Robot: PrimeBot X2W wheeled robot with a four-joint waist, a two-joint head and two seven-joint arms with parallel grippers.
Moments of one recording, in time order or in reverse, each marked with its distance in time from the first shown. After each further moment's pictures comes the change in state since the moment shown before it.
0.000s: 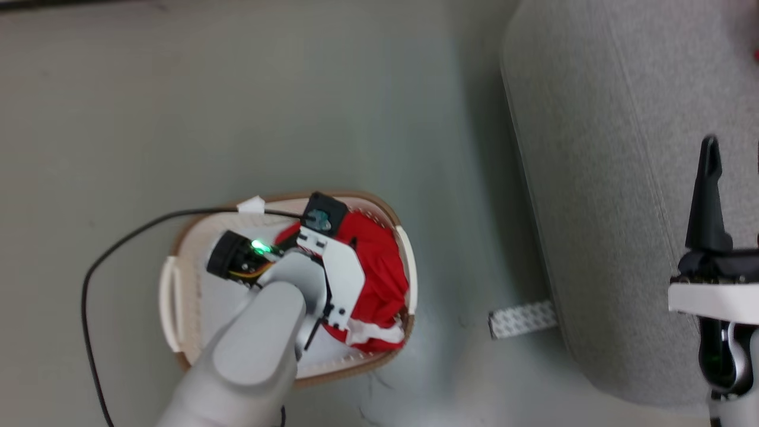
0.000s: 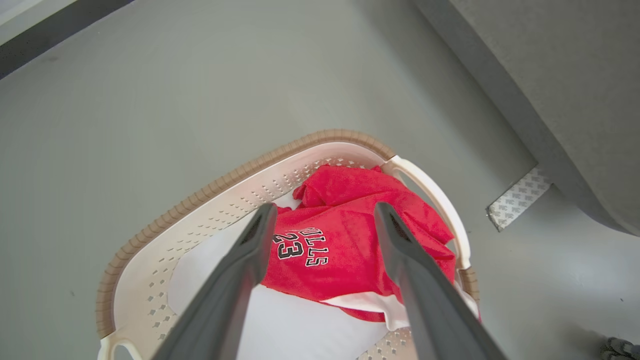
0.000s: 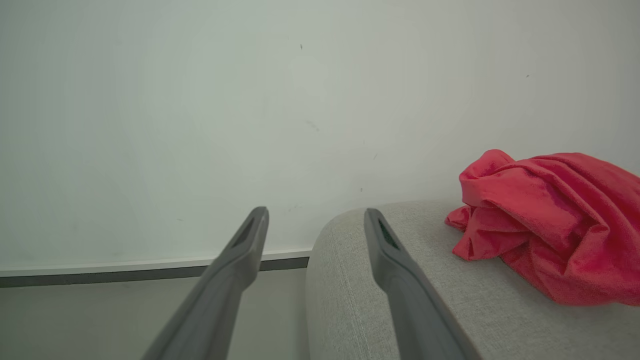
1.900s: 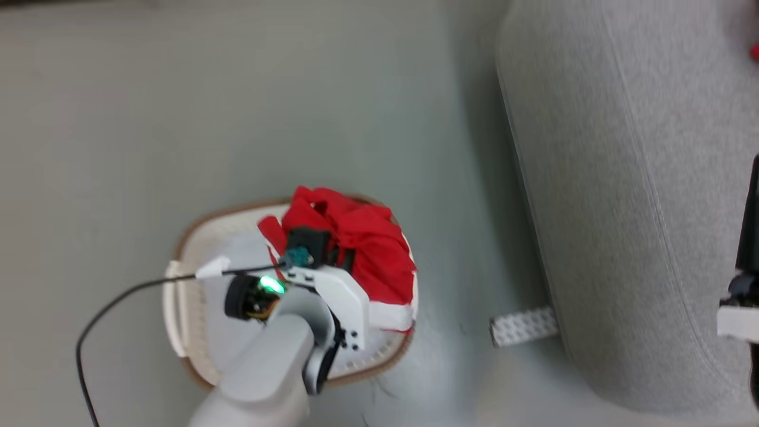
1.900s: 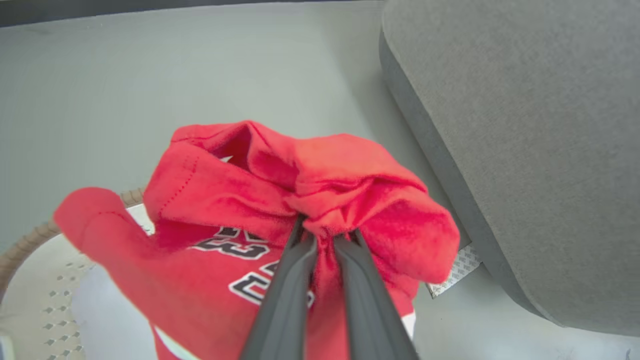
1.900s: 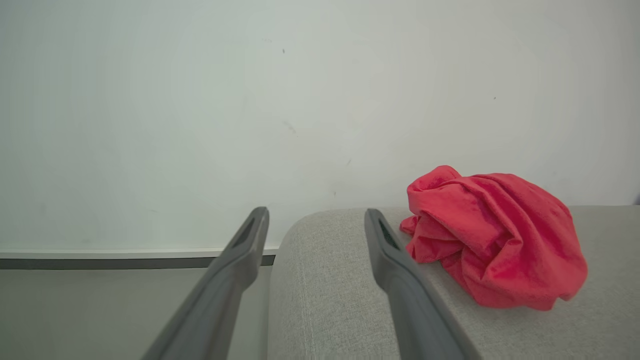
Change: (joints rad) left arm -0.010 -0.008 -0.155 0.146 -0.390 0.034 -0.371; right arm 0.058 -0.102 -0.042 -0.063 0.026 0.000 0.000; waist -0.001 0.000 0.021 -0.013
